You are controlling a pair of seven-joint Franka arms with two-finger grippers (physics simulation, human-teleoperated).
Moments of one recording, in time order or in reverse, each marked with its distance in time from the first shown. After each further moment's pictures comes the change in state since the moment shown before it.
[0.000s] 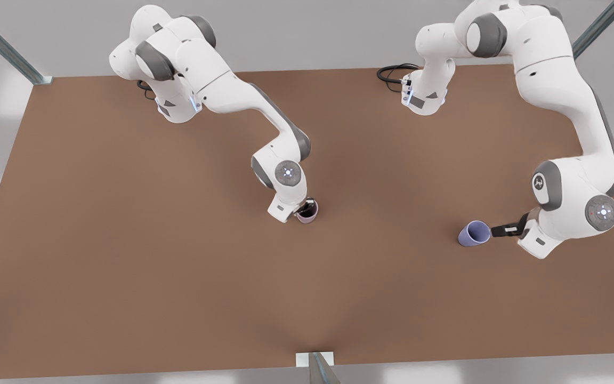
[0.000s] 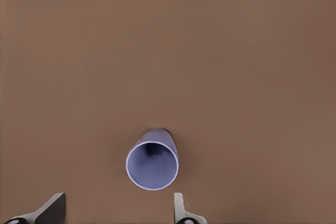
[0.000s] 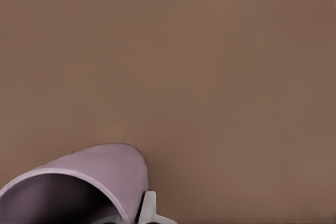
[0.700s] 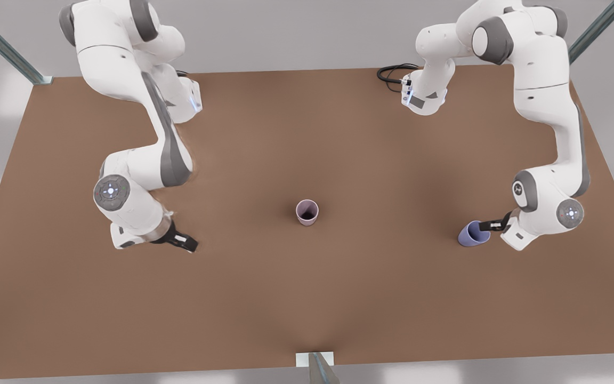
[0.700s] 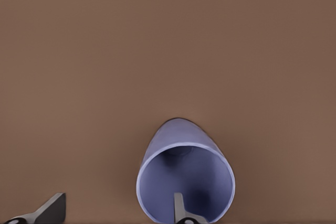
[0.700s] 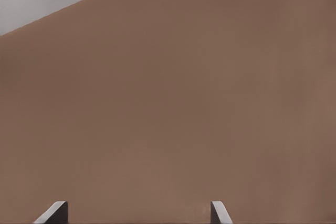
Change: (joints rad) left arm 0.040 -0.007 -0.005 -0.338 -0.019 0.291 0.125; right arm -0.515 -0.358 -0.056 -0.048 -0.056 -0.245 -0.025
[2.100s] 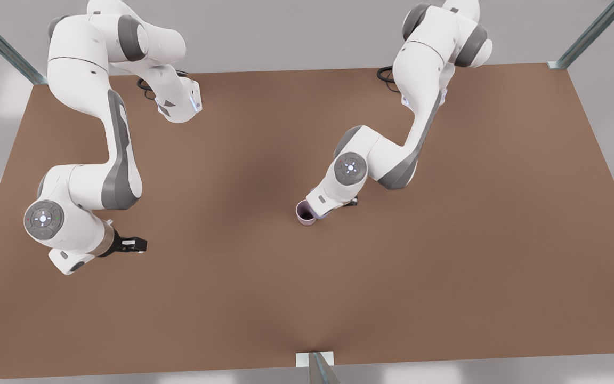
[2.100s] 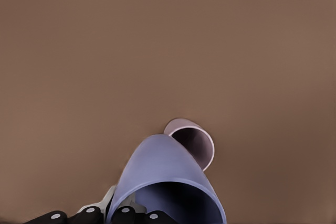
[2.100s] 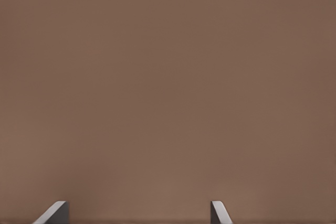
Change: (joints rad) left arm -0.742 0.102 -0.078 0.516 -0.114 -0.301 -0.605; right arm -0.138 0.120 0.002 0.203 -0.065 -0.215 -0.513
